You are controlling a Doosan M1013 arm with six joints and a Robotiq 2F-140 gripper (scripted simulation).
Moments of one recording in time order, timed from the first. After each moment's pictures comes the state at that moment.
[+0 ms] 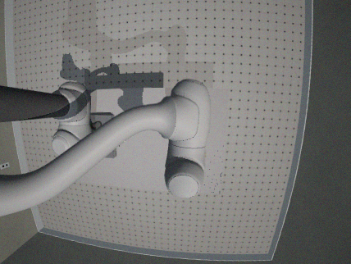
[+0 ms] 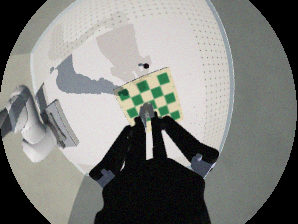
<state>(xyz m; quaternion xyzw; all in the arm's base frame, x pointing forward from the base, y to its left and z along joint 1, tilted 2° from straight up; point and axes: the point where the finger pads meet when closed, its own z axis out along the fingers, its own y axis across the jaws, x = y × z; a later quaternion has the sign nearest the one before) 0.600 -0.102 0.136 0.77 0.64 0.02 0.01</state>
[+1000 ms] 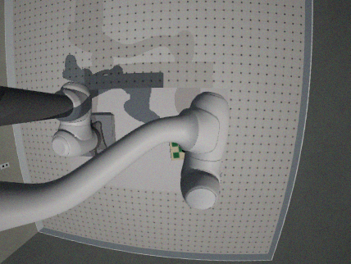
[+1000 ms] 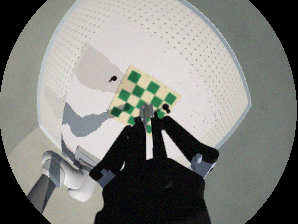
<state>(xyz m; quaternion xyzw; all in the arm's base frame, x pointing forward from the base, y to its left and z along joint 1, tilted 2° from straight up) 0.636 -0.139 0.137 0.93 0.36 0.02 0.00</state>
